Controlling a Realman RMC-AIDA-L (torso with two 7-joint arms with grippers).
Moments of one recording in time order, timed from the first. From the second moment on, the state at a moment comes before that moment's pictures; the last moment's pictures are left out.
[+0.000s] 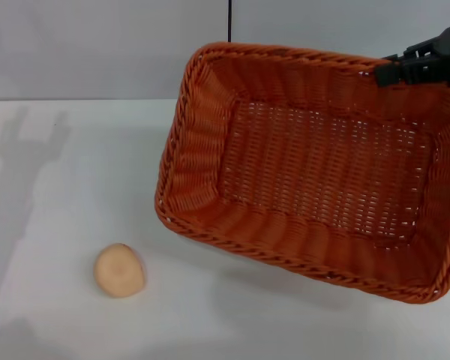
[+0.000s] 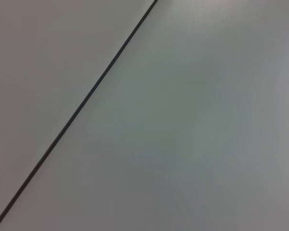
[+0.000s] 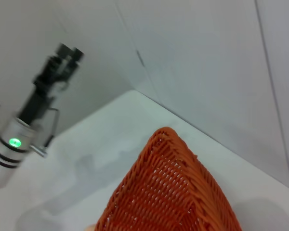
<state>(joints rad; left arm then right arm) -0.41 -2.08 -2.42 0.05 0.64 -1.74 2.40 0.77 1.85 -0.75 -0.91 -2.08 -1.82 2.04</state>
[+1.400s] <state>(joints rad) -0.42 -2.08 -2.41 0.06 0.64 -1.74 2.40 0.81 1.86 -0.86 -0.76 -2.16 -1.90 1.80</state>
